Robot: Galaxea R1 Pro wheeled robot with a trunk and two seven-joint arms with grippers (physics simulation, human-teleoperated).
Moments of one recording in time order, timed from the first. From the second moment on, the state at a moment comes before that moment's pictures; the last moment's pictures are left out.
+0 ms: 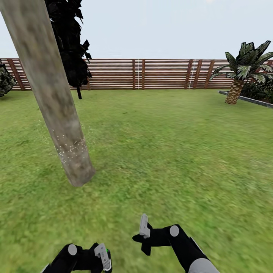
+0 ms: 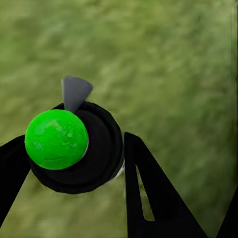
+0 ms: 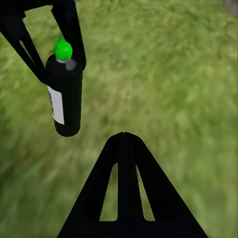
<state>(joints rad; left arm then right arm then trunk) -0.30 0.05 -0.06 -0.83 -0.65 0.09 -0.89 -0.52 0.17 -0.08 -0.60 0.82 -0.31 0.97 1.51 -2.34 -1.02</state>
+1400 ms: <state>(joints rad) -0.34 -0.02 -0.16 -0.83 -0.64 0.09 -0.89 -0.52 0.17 -0.07 -0.60 0.82 -0.31 1.00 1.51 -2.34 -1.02</state>
